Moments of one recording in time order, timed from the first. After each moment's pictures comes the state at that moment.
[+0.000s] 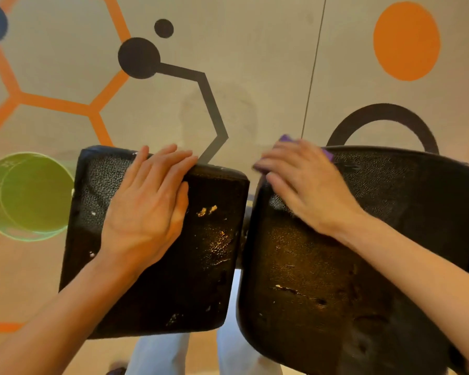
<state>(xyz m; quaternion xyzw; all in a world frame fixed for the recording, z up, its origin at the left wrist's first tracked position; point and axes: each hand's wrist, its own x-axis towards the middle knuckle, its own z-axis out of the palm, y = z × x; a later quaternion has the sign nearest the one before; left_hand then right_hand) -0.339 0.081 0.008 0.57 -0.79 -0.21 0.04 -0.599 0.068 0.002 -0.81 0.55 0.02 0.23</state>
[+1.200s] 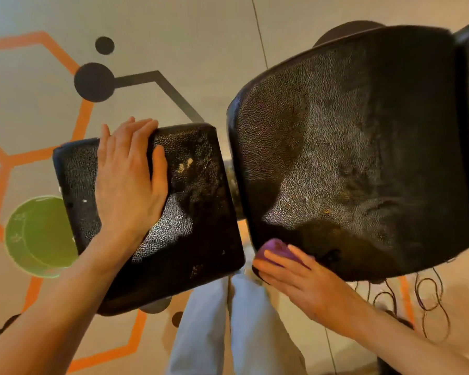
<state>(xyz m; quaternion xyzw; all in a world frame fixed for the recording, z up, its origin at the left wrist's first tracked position) -0.337 0.087 0.002 0.53 -0.82 -0.17 0.11 -0.547 0.349 -0.018 -0.84 0.51 0.02 0.19</state>
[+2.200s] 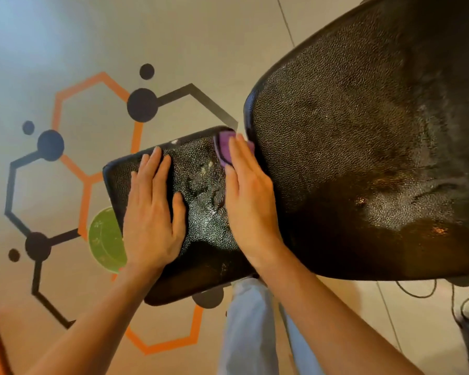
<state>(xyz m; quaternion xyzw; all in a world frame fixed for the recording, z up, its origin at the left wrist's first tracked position) -0.302 0.117 0.010 0.50 -0.86 -0.15 0.02 -0.450 0.166 0.000 -0.38 0.79 -0.36 0.33</state>
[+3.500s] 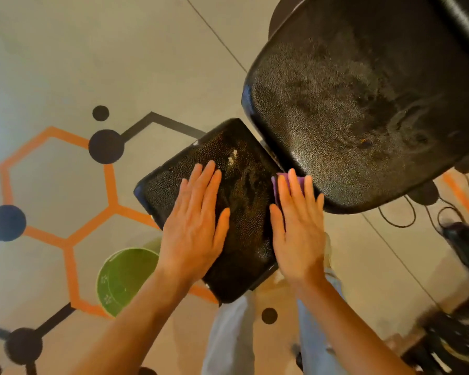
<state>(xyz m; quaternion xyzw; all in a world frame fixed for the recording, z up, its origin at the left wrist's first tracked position) -0.256 0.085 0.014 0.22 -0.95 -0.21 -0.03 -0.356 0.239 0.001 -0.27 0.94 -0.16 0.14</state>
